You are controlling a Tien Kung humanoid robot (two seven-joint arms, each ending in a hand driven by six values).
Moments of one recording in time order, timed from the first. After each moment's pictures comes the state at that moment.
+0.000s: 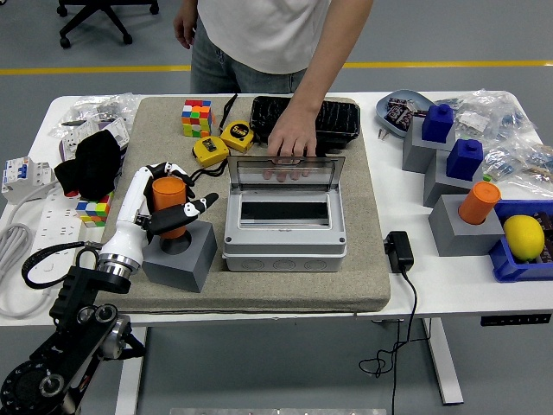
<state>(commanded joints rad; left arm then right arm) -0.09 0.05 -1.21 -1.38 1.32 0.23 -0.23 0.11 -0.10 1.55 0.18 -0.93 -0.16 -0.05</state>
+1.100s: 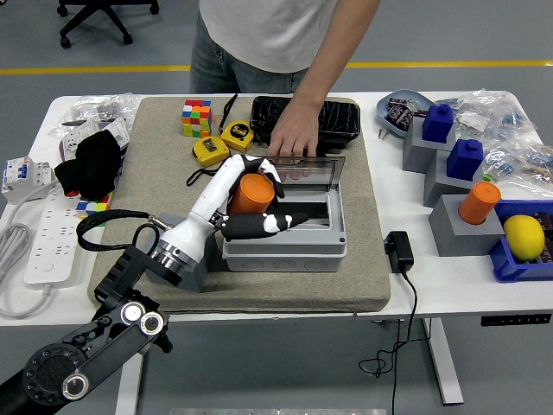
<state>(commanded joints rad) -0.31 0.17 -0.79 -1.49 1.52 0.32 -0.21 0.12 -0.10 1.56 0.18 -0.93 -0.16 -0.05</state>
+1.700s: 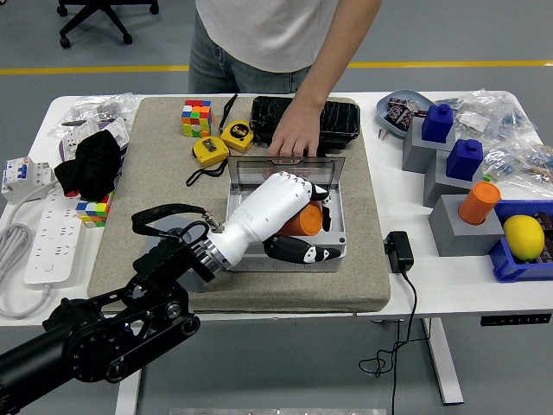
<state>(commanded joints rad) -0.53 0.15 -0.57 -1.27 1.90 0.44 -0.23 0.13 -0.11 1.56 0.18 -0.95 -0.16 -0.05</state>
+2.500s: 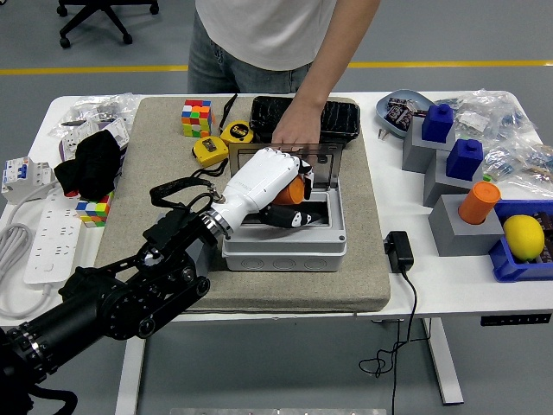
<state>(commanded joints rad) -0.64 0.04 -0.62 -0.95 1.96 0.46 -0.22 0.13 -0.11 1.57 0.18 -0.97 -0.16 -0.05</state>
